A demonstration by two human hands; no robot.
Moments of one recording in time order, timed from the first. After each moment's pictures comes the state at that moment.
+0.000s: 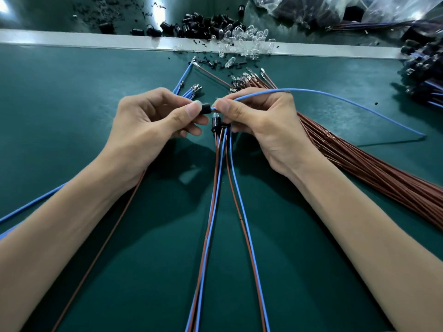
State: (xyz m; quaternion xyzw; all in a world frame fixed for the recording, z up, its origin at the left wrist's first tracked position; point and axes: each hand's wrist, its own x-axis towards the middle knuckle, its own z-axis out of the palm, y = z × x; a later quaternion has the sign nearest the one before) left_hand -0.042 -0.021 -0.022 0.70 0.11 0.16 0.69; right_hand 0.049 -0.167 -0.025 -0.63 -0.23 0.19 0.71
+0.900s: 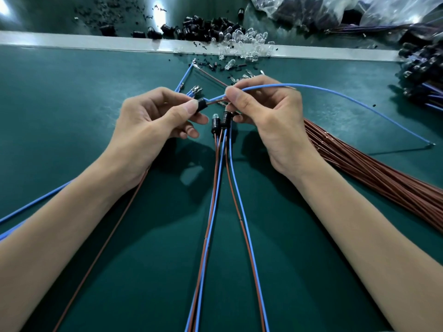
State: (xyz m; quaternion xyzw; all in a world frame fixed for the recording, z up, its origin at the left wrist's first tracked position) left_hand -0.038 -0.018 -0.026 0.68 0.10 0.15 0.72; right_hand 0.053 -0.170 -0.024 -0.65 -0.24 0.12 0.72
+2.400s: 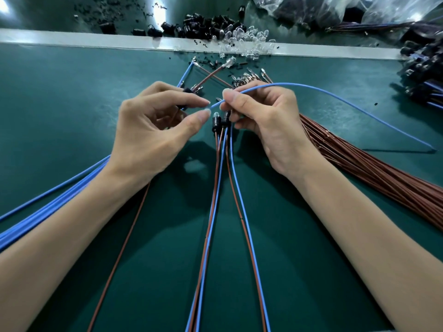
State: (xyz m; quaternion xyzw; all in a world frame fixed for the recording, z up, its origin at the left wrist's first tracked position) left_hand -0.043 -0.028 -0.026 0.80 0.04 0.28 0.53; right_hand 0.050 -0.170 -0.022 -0.64 -0.21 0.19 0.71
